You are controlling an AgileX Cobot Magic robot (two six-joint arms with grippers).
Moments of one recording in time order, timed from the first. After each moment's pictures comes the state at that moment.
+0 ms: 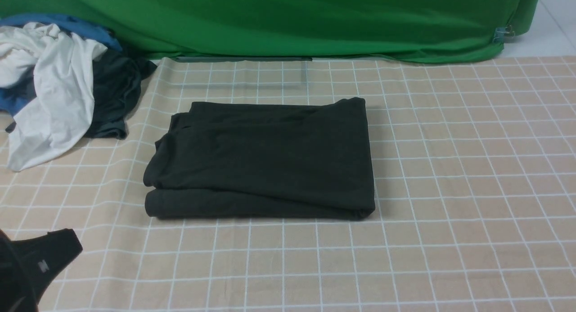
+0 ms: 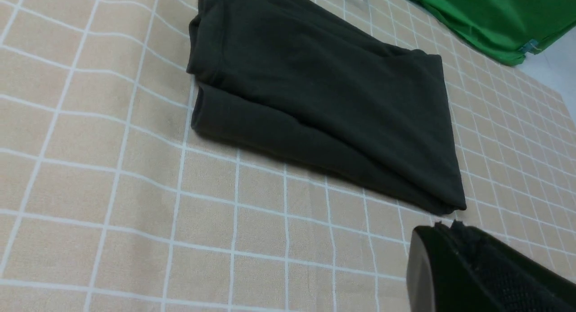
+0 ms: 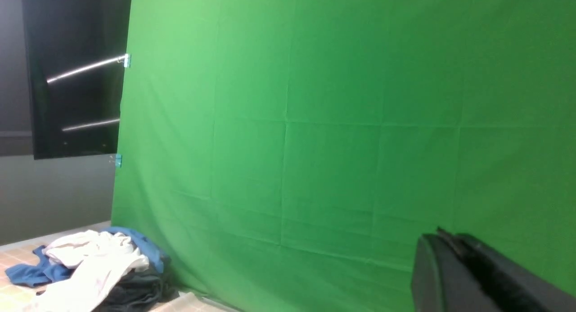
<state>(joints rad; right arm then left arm) 0.48 0.11 -0.61 -0.13 0.26 0.02 -0.11 0.38 -0.50 -0.26 0.73 -0.30</state>
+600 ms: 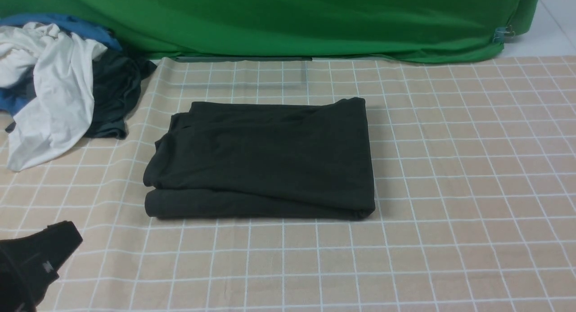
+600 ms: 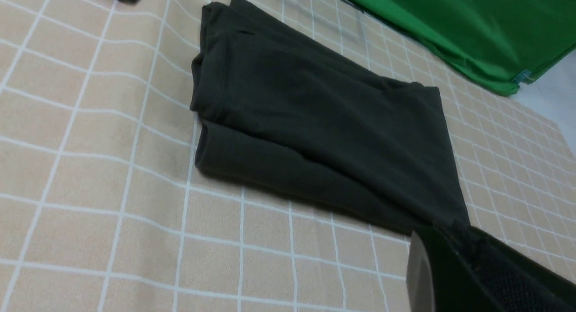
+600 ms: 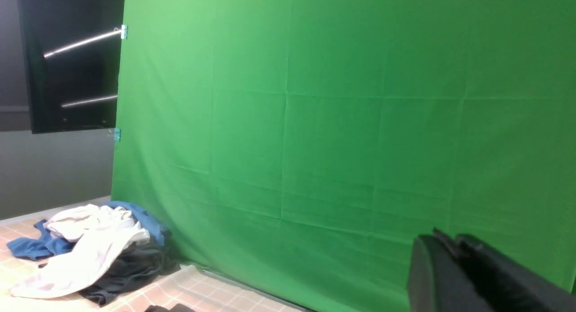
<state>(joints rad) 0.48 0.11 -0.61 -0.13 0.31 0.02 -0.11 0.34 -0.42 -0.26 0.58 -0.27</state>
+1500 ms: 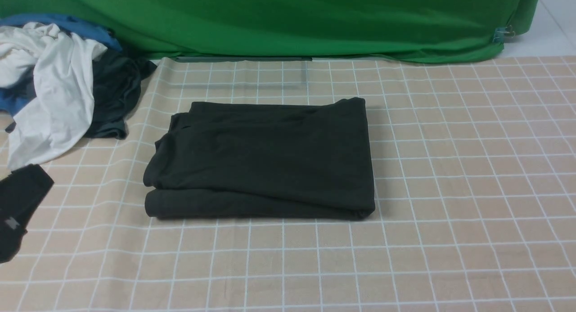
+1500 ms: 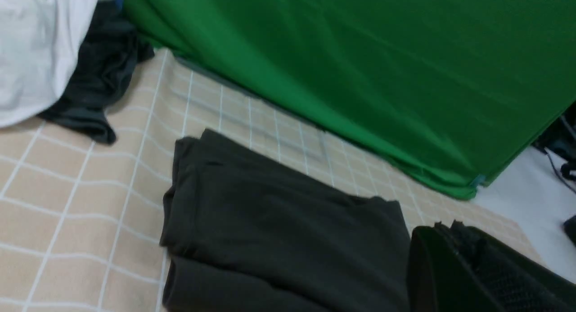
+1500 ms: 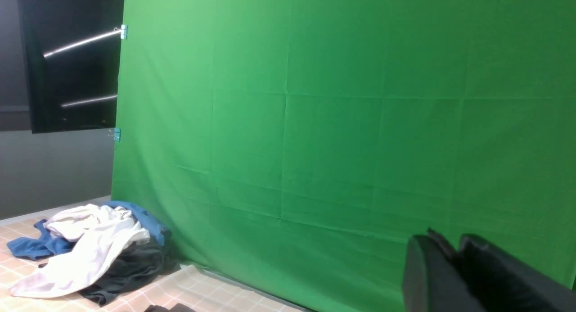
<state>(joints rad) 0.48 0.11 -0.61 -0.13 0.32 0.02 -0.11 0.34 -0.41 -0.25 0.32 -0.26</state>
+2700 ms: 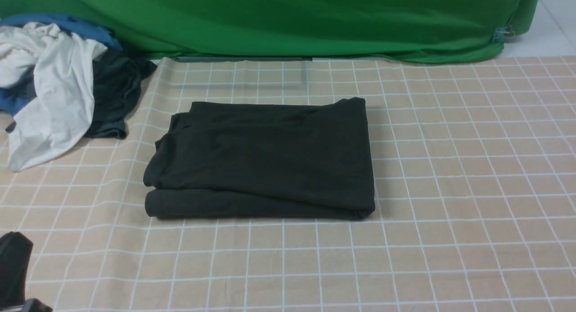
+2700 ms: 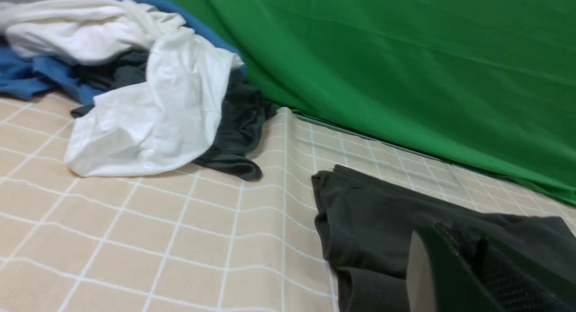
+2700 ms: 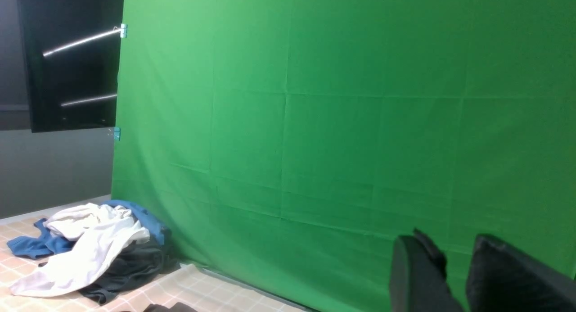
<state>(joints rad) 0.48 0.11 -0.61 -0.13 0.32 0.02 0.04 0.02 0.00 -0.03 0.10 -0.22</state>
